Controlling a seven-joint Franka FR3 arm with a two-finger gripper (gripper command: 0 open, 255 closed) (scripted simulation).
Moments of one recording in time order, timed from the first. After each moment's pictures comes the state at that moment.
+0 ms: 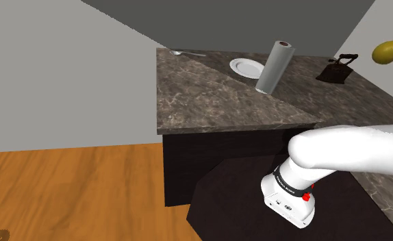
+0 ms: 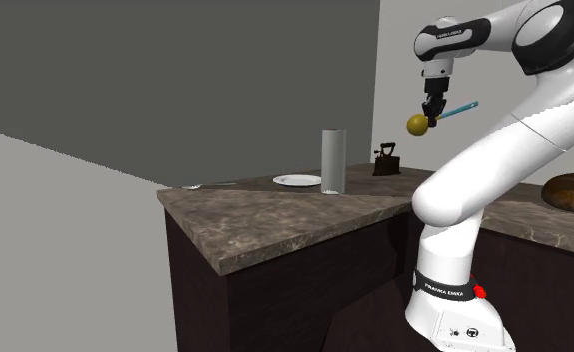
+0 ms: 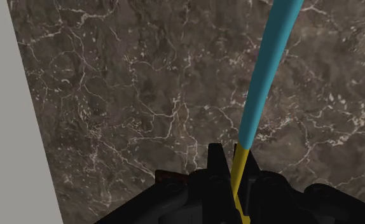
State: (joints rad) arm -0.46 -0.69 -0.73 -1.94 -0.53 1.56 -0.56
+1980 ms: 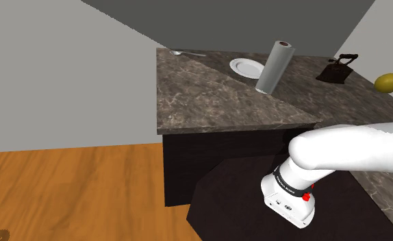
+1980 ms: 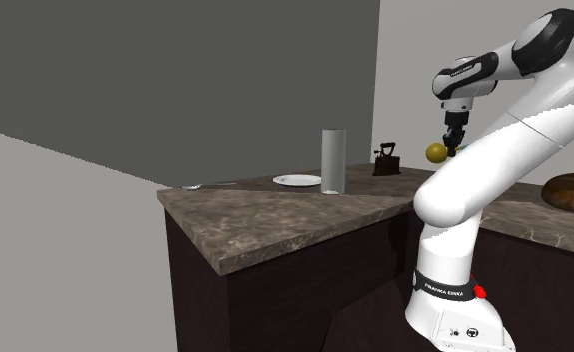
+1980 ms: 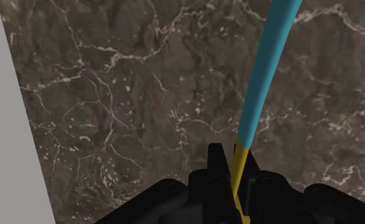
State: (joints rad) arm -0.43 -0.65 -1.06 -2.06 -0.63 1.84 -0.70
